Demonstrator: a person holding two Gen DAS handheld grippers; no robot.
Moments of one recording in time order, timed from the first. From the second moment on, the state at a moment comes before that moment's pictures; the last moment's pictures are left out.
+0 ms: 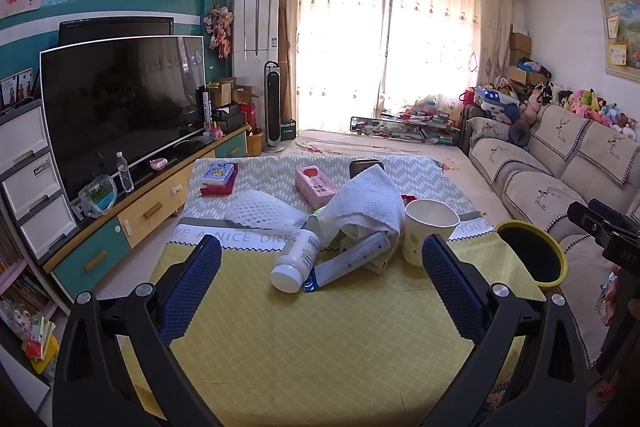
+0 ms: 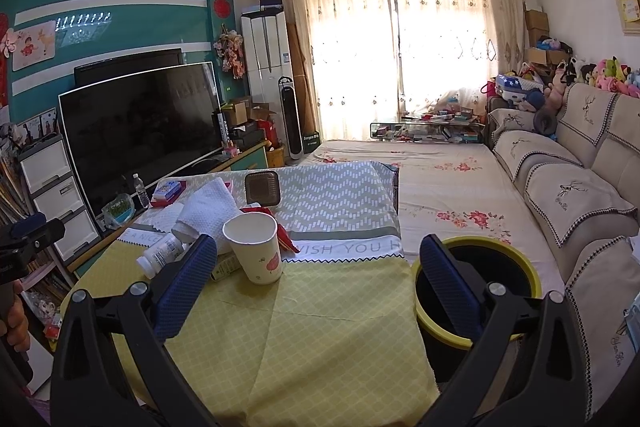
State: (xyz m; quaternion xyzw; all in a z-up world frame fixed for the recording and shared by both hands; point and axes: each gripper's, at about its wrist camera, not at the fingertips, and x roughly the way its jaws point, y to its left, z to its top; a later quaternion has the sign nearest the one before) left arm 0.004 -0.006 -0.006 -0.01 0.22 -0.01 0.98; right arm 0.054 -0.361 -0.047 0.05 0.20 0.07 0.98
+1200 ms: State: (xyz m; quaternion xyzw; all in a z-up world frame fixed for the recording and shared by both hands) left arm 0.010 -0.007 -0.012 -0.01 0.23 -0.02 0.97; right arm 0.057 -0.361 -0.053 0.05 0.21 0.07 0.97
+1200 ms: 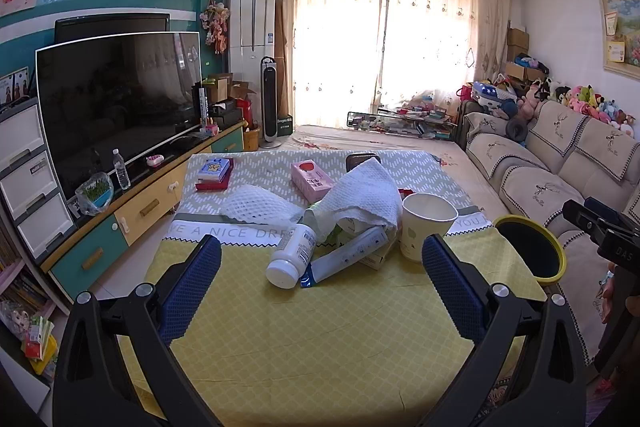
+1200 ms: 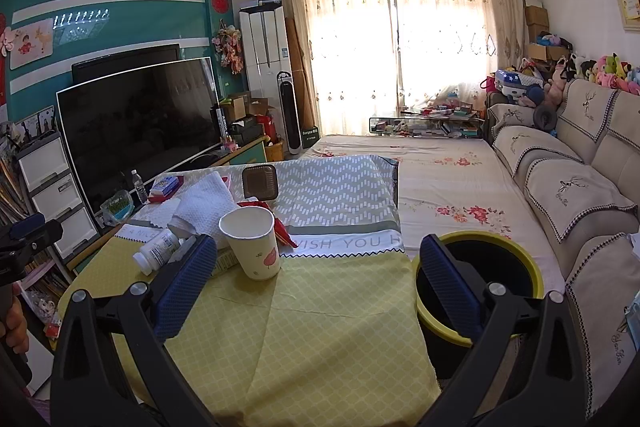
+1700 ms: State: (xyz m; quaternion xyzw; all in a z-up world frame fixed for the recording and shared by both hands) left arm 0.024 -0.006 -0.021 -0.01 0.24 -0.02 0.97; right arm 0.069 -0.359 -0.061 0.04 0.23 0.07 0.97
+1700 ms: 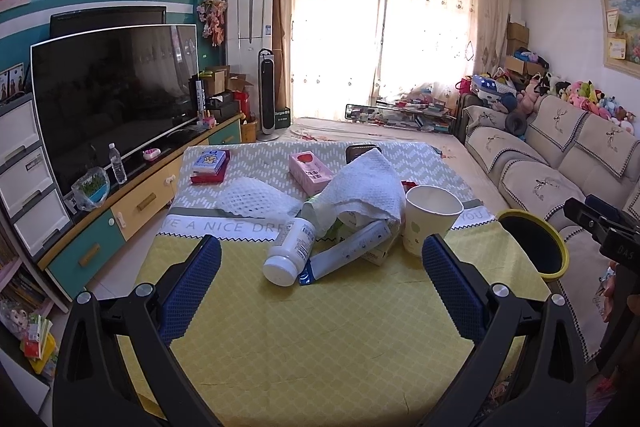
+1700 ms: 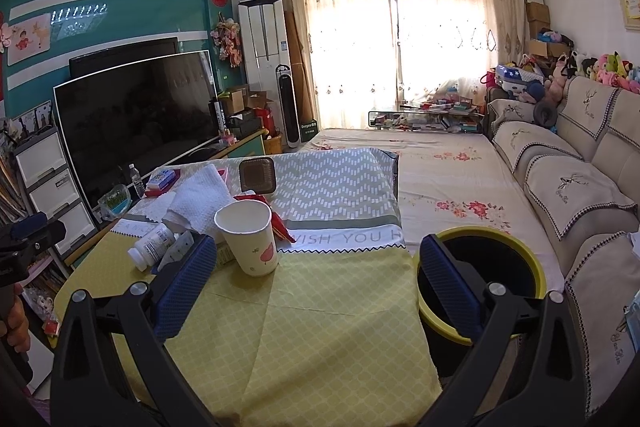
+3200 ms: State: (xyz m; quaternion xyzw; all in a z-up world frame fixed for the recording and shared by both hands) left arm 0.294 0.064 -0.049 -0.08 0.22 -0.06 0.97; right arm 0.276 -0.280 -0.128 0.01 0.46 0.16 0.87
